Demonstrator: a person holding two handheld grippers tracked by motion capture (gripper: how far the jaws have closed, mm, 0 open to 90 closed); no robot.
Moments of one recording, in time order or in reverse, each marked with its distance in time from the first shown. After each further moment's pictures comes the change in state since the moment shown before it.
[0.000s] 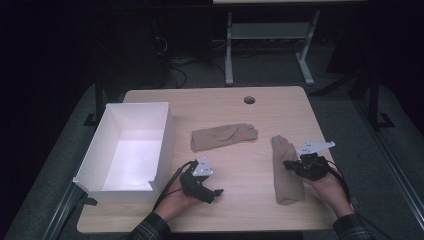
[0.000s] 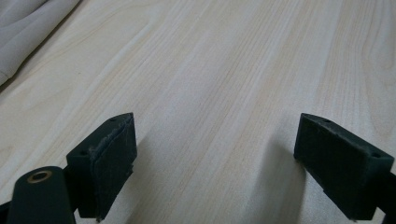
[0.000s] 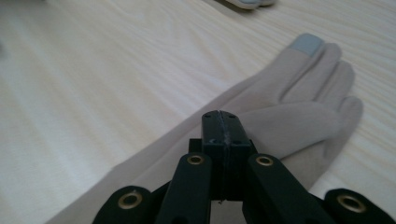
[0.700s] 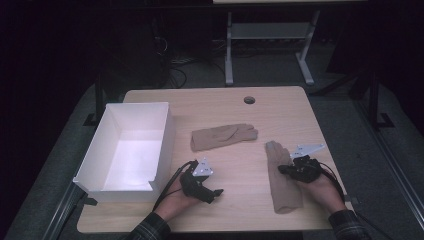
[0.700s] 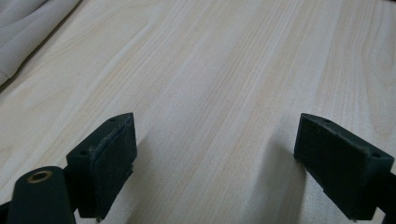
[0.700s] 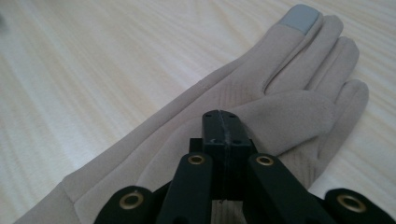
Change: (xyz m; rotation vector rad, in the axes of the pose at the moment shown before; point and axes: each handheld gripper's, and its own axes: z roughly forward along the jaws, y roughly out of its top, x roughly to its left) left arm 0.000 0.000 0.000 0.000 0.000 0.001; right arm 0.011 -0.006 0.017 0.056 0.055 -0.016
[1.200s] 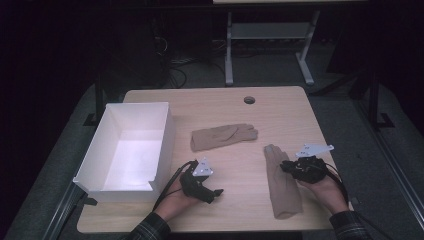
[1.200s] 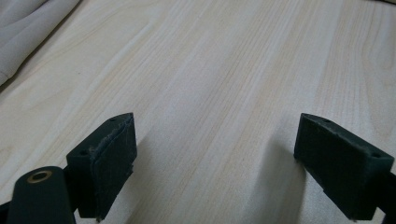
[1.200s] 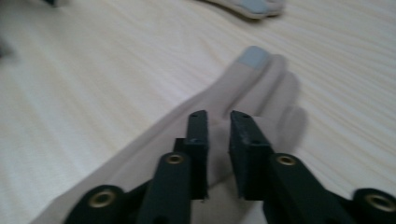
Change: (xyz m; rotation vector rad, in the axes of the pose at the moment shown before) left arm 0.000 0.000 0.000 -0.001 0.000 0.000; right arm 0.002 0.003 -0.021 -0.092 -0.068 0.010
